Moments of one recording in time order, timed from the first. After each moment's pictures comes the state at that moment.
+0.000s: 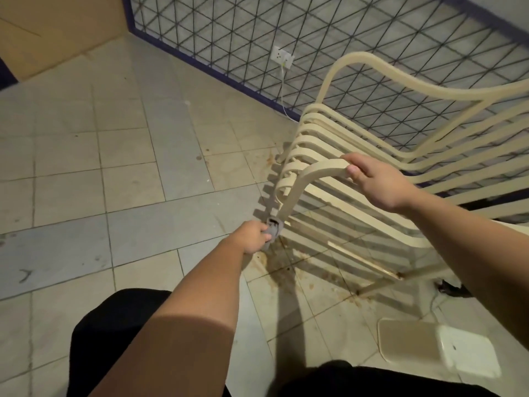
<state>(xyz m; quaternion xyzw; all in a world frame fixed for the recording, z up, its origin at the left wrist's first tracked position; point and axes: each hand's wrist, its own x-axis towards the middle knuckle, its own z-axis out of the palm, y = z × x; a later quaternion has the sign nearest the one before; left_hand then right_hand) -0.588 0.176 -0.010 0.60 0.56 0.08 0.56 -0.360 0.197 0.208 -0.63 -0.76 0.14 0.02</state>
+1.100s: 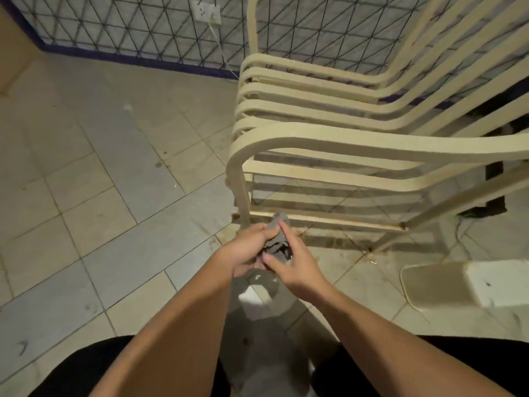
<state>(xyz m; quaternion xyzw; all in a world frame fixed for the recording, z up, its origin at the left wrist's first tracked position) -0.501 0.165 0.010 0.36 0.52 0.08 0.77 -0.377 0.078 -0.010 -0.69 -0.48 0.45 0.29</state>
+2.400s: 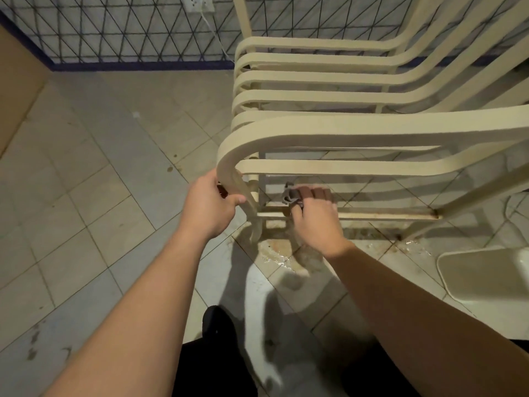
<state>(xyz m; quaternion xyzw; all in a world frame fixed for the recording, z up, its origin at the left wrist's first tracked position) -0.529 0.234 0.072 0.67 0.62 0.18 0.38 -0.340 0.167 -0.017 -0.78 -0.57 0.21 0.14</state>
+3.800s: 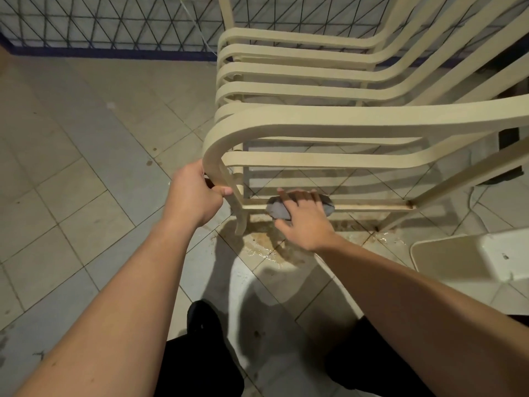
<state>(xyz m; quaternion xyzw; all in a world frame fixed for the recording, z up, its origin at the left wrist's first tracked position) -0.528 0.237 0.074 0.68 0.63 0.16 0.35 -0.319 0.150 -0.054 -0.72 -0.66 0.22 0.01</state>
